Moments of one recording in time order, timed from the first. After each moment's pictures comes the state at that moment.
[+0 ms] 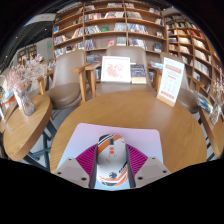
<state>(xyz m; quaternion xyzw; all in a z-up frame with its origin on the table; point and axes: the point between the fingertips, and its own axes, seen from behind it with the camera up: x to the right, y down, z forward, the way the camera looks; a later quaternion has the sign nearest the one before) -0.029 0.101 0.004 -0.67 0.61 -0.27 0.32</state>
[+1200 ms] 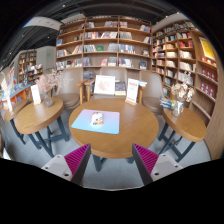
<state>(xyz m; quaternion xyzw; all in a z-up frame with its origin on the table) -0.346 0.006 0.125 -0.63 0.59 -0.36 0.34</state>
